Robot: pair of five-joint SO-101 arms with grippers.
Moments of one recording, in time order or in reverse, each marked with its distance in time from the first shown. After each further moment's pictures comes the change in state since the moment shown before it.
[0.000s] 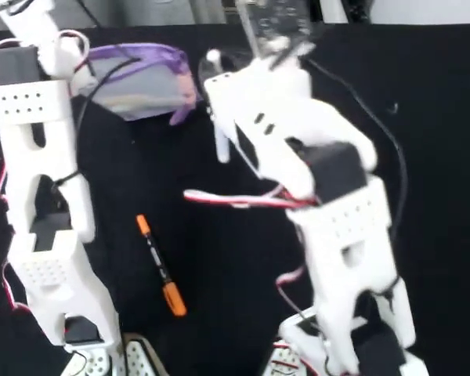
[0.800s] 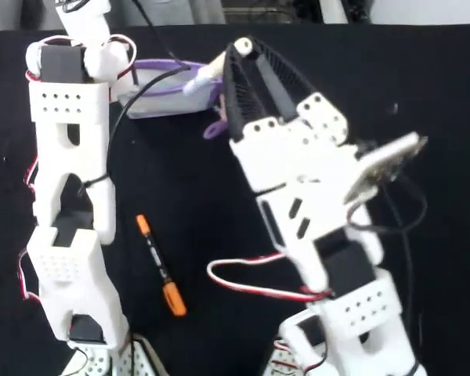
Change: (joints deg) left arm 8.9 0.8 -4.4 5.2 -0.5; right arm -0.1 -36.0 52.7 -59.4 -7.6
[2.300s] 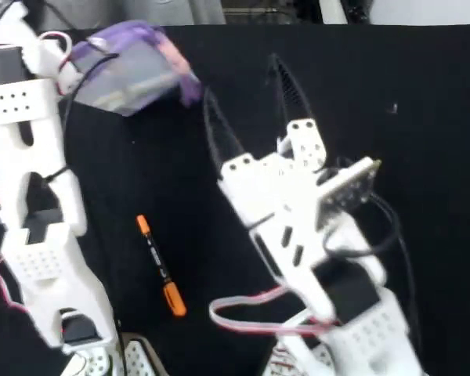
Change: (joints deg) left arm -14.2 0.5 0.2 -1.6 13.5; right arm -6.8 -6.2 -0.1 16.2 9.0
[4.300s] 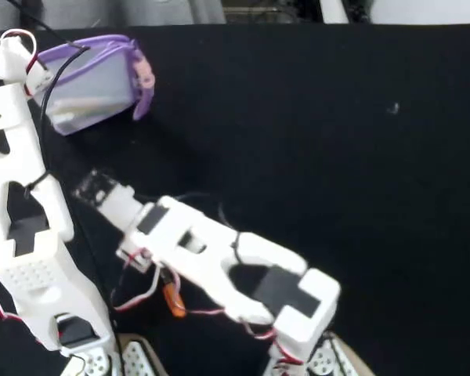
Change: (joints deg) left arm -5.3 -4.4 -0.1 -1.2 -2.5; right arm -24.4 80.0 -22.8 28.9 -0.2
